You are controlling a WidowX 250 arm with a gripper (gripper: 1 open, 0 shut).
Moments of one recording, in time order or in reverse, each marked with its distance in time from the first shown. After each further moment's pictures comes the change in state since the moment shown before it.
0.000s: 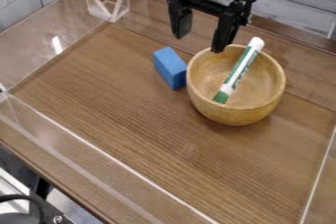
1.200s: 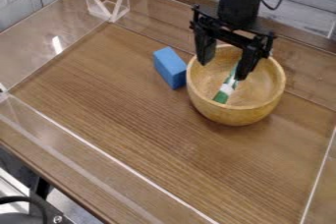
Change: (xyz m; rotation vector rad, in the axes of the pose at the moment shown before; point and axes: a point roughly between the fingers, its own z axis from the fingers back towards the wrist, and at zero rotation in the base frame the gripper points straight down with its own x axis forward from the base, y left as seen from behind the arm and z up) arm 0.020 -0.039 -0.040 0.002 -0.032 -0.076
